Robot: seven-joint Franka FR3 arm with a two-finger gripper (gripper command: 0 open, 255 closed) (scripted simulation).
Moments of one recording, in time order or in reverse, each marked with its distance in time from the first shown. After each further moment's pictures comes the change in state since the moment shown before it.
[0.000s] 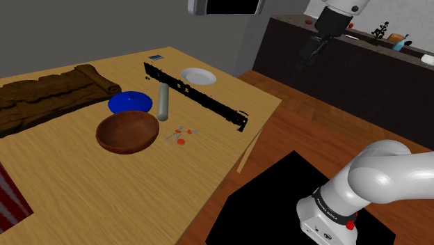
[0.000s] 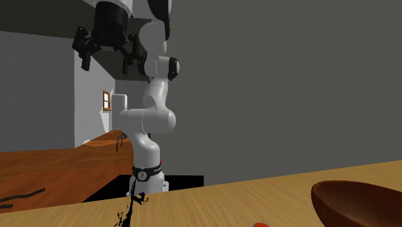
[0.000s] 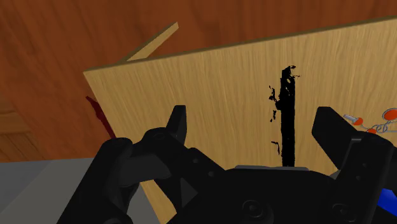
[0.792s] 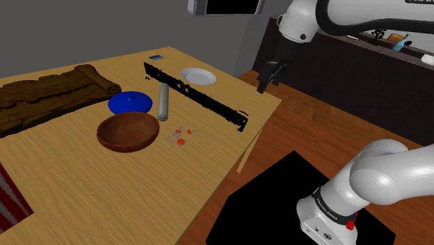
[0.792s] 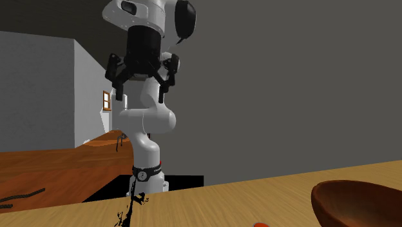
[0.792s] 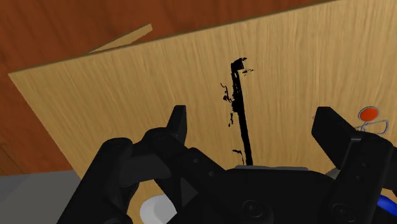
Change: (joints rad) arm 0.046 0.133 0.176 -0.087 0.101 0.187 0.204
